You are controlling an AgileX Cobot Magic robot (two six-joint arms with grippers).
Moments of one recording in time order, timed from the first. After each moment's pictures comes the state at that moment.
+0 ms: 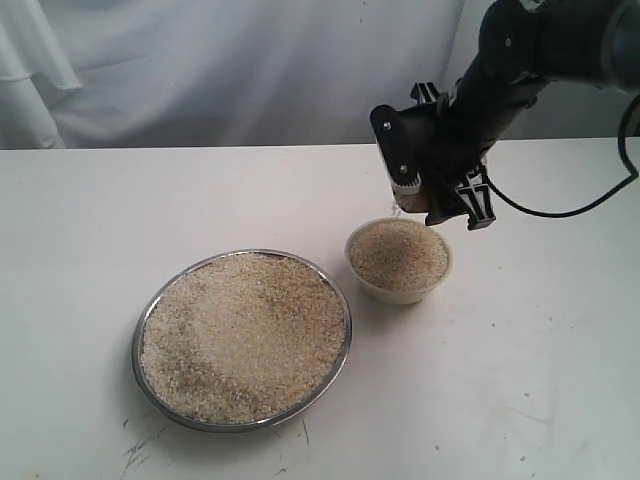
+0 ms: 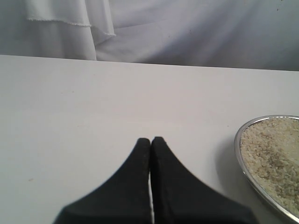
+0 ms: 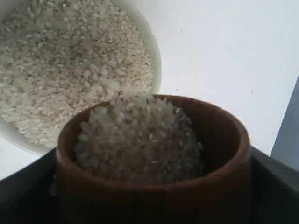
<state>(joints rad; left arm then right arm) 0.03 0.00 0.00 -0.01 0.33 -0.02 0.47 1.99 -1.59 0.04 0.83 -1.55</state>
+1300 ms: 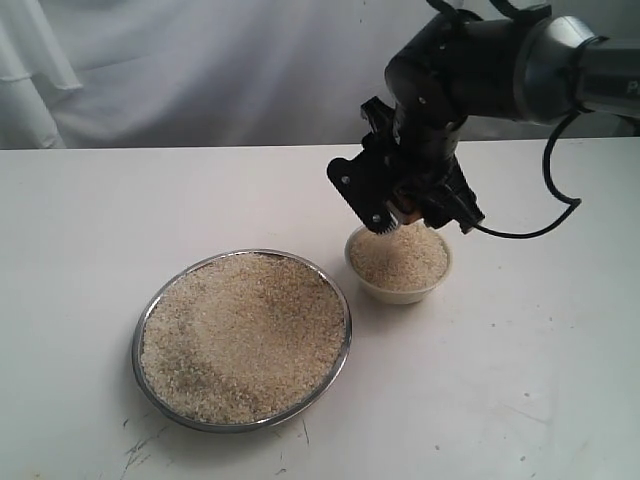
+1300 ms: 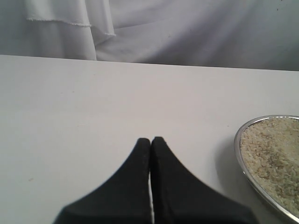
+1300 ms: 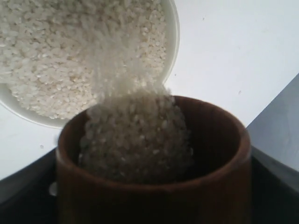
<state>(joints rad) 0.03 0.00 0.00 -0.01 0.33 -0.02 0.66 2.01 -1.59 -0.45 0.87 -1.38</state>
